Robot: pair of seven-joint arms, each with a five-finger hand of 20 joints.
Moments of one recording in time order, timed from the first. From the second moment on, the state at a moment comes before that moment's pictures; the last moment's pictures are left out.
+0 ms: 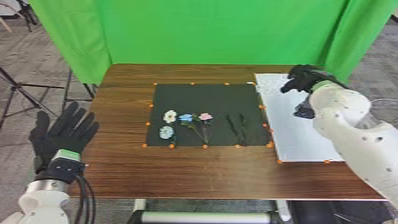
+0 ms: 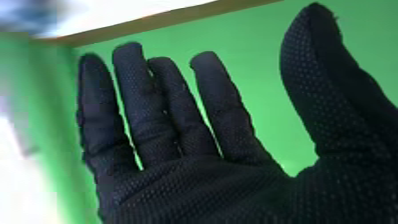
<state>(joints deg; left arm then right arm) 131.2 -53.1 -98.5 -124.2 7.5 15.1 23.8 -65.5 -45.3 62.3 -91.8 -118.4 -13.5 32.6</state>
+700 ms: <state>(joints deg) 131.1 -52.5 -98.2 -124.4 7.2 15.6 24.8 -71.6 -36.8 69.7 -86.7 -117.5 -25.1 22.3</state>
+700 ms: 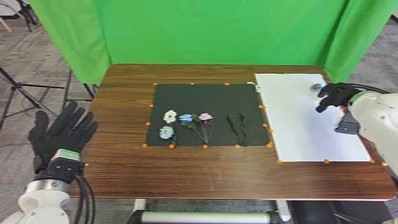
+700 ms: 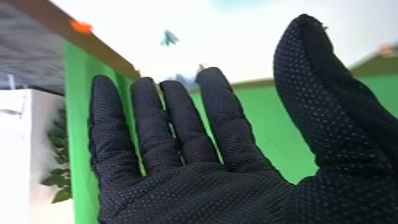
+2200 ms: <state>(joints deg) 131.4 -52.9 -98.4 -124.6 7.3 15.6 24.3 -57.4 -41.5 54.9 -77.1 -119.3 -26.9 31.5</state>
